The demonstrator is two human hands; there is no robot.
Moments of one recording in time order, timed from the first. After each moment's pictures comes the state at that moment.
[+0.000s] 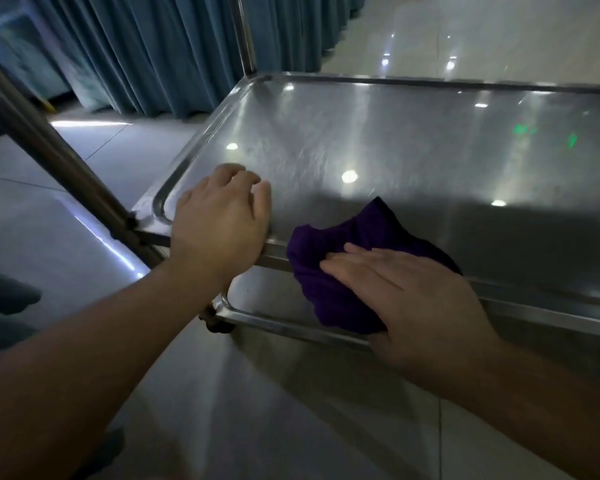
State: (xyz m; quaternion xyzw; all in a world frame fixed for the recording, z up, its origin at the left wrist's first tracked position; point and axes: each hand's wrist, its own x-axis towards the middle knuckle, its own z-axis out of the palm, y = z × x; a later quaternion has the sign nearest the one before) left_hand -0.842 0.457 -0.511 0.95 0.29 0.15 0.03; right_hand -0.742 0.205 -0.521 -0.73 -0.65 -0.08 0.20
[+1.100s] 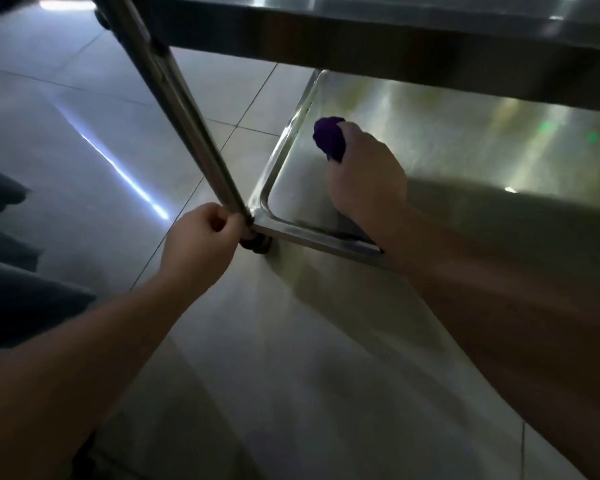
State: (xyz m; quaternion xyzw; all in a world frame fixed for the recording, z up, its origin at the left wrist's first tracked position) left_hand -0.989 0.526 -0.742 0.79 0.50 0.16 0.31; right_hand -0.766 0.423 -0.717 -0.86 -0.39 0.05 0.32
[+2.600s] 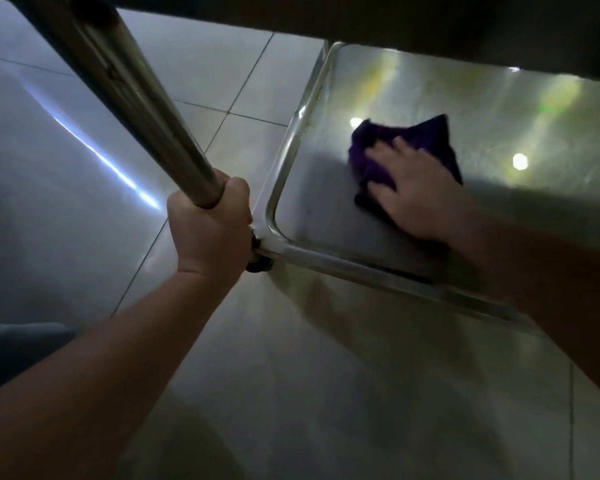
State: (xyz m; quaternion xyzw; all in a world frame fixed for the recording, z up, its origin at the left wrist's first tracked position) left_hand -0.923 0.557 -0.748 0.59 0.44 0.41 0.54; right_hand -0.680 0.430 -0.794 -0.84 -0.52 0.11 0.09
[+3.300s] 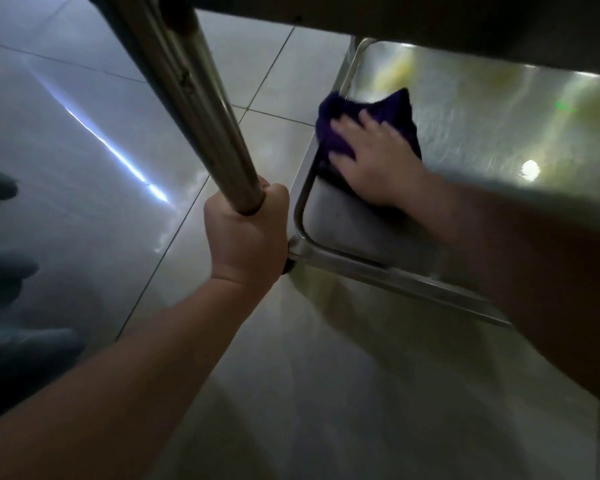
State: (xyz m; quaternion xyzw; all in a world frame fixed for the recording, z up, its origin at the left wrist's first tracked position) left_hand -0.928 0.560 -0.753 0.60 0.42 0.39 0.55; right_hand -0.705 0.530 -0.791 -0.83 -0.54 0.13 0.08
